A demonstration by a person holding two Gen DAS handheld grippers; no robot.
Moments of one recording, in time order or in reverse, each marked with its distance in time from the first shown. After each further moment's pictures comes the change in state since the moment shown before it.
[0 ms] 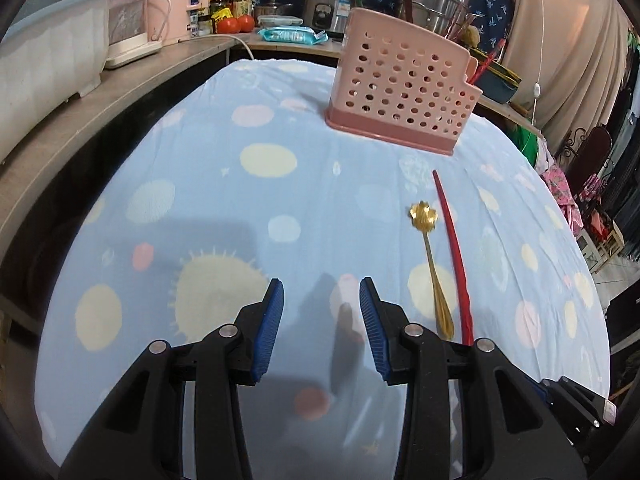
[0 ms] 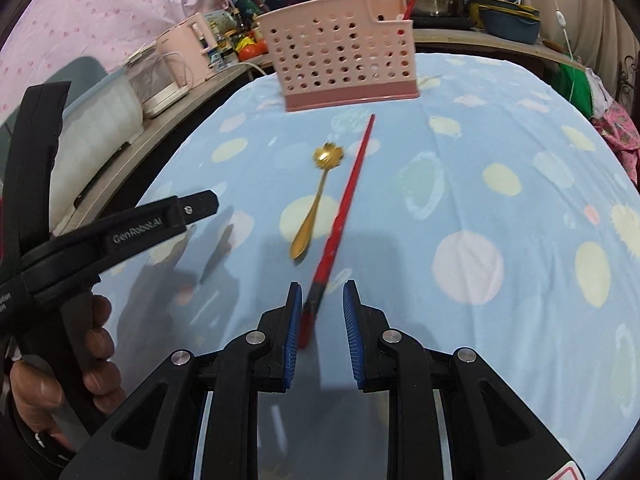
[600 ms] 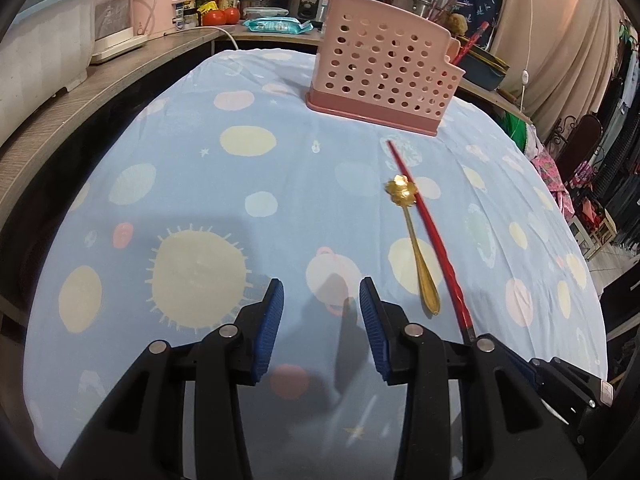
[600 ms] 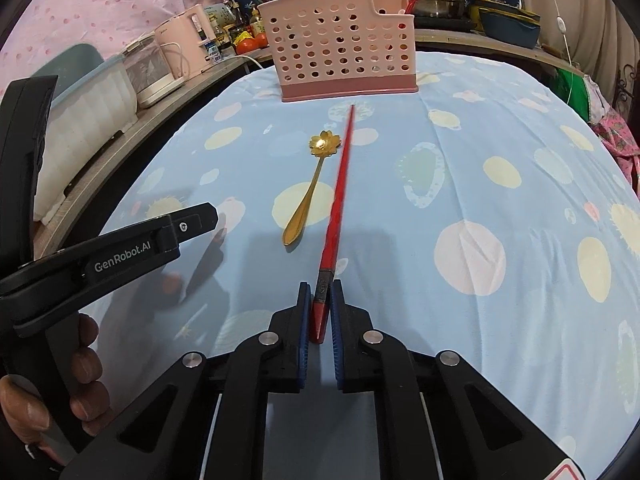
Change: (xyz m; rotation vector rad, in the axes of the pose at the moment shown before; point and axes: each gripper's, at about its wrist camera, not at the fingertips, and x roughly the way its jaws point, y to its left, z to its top) left arm 0.002 -0.014 -0.010 0.034 0.030 -0.037; right arm 0.005 -0.005 -0.005 -0.012 -0.013 -0.057
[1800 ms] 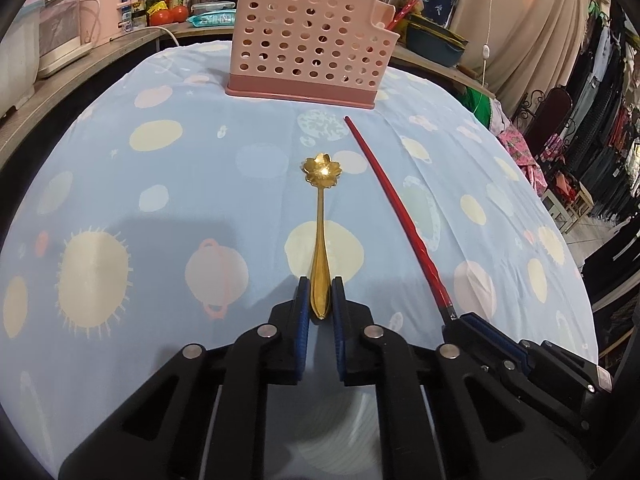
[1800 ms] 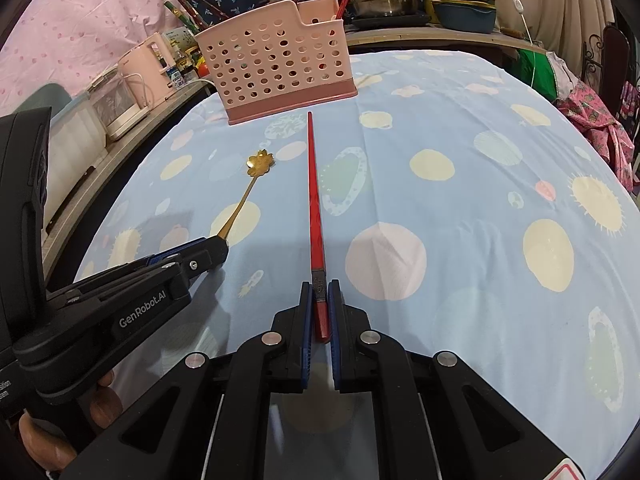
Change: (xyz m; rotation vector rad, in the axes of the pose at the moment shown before) left arm 0.024 -0.051 -0.008 0.076 0.032 -0.105; right arm -0.006 -0.041 0.002 0.111 -0.024 -0.036
